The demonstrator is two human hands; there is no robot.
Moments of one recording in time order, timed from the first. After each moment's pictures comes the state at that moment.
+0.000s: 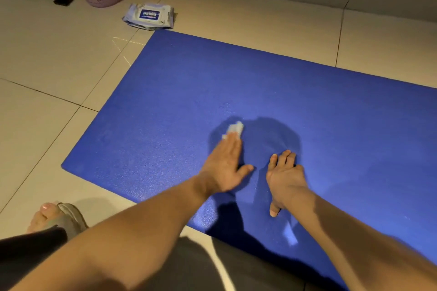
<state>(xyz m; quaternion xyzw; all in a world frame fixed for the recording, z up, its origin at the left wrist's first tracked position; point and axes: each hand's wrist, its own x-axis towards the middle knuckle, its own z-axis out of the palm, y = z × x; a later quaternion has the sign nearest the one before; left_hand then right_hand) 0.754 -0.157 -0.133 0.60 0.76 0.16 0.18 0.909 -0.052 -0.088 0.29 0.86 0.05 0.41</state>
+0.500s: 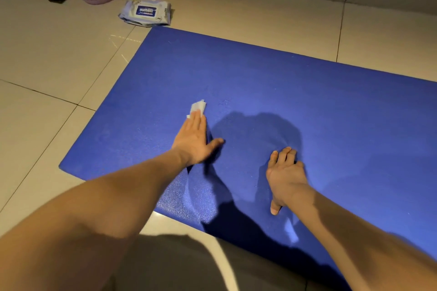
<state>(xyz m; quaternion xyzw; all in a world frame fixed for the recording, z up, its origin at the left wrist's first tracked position) 0.661 -0.163 -0.131 0.52 0.84 0.06 0.14 0.907 -0.052 -0.089 0.29 0.86 0.06 0.41</state>
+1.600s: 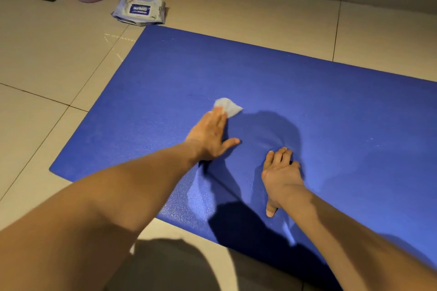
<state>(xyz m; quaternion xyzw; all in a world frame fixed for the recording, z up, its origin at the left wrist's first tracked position) 0.682 -0.114 -0.133 0.58 0.80 -0.03 0.15 0.906 -0.050 -0.089 0.29 0.87 0.06 0.40</state>
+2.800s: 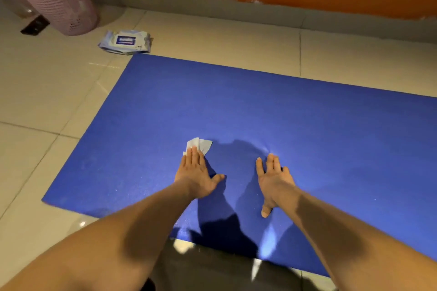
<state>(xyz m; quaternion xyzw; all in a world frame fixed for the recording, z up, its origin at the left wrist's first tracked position) 0.725 -0.177 -0.108 0.46 0.84 -0.13 0.26 0.916 -0.048 -0.087 0.32 0.86 -0.02 0.40</state>
